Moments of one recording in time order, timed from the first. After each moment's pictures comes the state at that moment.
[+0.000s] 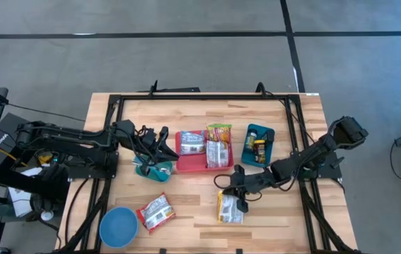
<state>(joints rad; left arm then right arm) 0.03 1.01 0.53 0.50 0.36 -0.15 0.45 1.51 0.66 0.22 0.21 0.49</state>
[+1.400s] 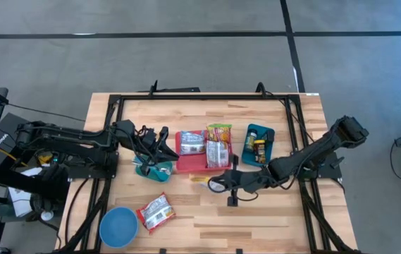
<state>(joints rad) 0.03 1.01 0.53 0.49 0.36 -0.16 0.45 1.50 0.91 0.07 0.49 0.15</state>
